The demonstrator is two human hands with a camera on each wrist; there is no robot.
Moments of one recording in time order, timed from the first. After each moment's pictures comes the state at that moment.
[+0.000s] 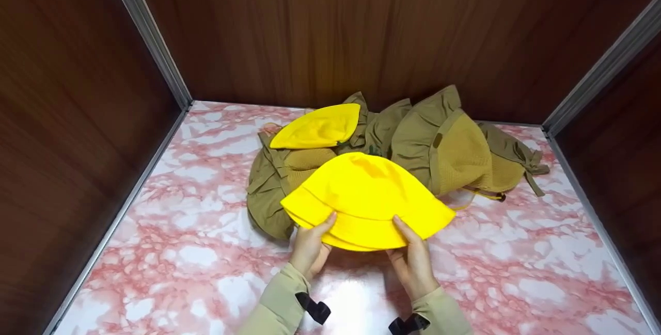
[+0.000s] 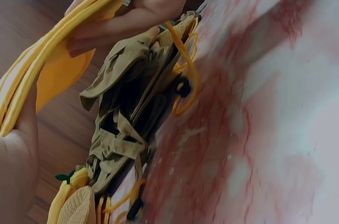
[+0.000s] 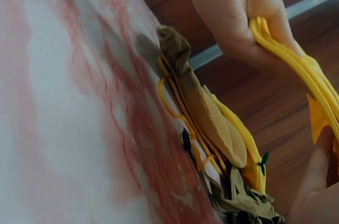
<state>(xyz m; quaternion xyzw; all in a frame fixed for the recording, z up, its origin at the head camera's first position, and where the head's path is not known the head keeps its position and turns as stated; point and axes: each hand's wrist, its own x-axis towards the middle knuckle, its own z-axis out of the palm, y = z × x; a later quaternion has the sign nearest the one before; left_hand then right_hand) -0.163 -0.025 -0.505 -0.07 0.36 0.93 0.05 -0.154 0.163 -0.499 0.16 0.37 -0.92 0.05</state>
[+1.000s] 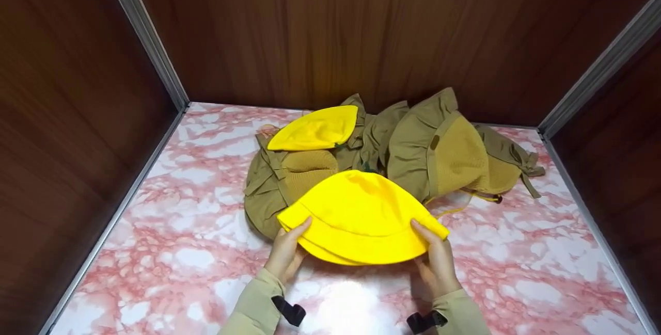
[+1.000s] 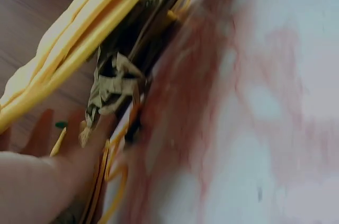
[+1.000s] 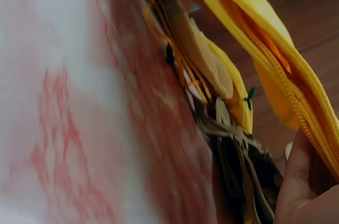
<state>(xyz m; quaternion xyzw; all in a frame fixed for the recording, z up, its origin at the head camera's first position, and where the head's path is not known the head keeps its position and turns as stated) -0.163 -0.070 -0.525 -0.09 0.45 0.88 0.11 -0.160 0.210 -0.508 0.20 0.52 -0.83 0.04</state>
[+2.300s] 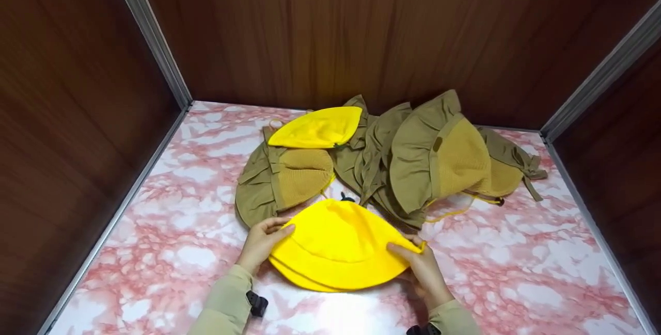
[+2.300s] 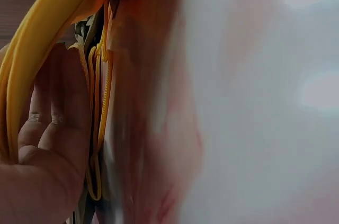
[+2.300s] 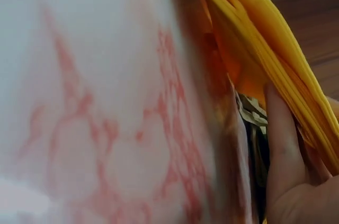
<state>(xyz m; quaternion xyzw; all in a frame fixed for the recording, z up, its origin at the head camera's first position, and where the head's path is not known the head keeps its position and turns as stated) -0.168 -0.133 -0.534 -0.10 0.74 0.67 0.03 -0.151 0.195 -0.533 0.20 0.65 -0.72 0.11</state>
